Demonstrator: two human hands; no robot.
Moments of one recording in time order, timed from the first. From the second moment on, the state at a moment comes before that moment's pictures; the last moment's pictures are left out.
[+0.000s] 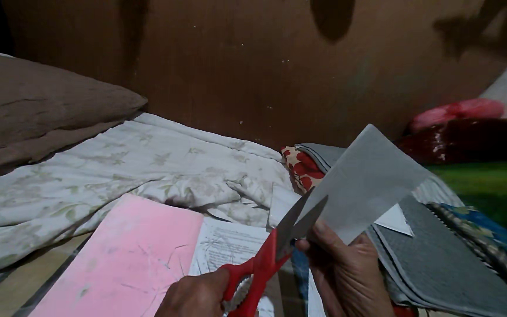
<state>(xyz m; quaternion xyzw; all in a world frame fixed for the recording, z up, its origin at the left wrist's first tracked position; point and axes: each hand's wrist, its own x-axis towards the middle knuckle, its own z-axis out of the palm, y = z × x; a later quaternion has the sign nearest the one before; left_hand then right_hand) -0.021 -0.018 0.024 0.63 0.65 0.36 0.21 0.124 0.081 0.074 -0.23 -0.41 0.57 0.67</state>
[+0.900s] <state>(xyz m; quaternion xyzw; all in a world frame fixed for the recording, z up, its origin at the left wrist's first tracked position) -0.019 -0.018 0.020 0.62 0.66 0.38 0.19 0.123 0.073 0.079 -0.24 -0.41 0.57 0.67</state>
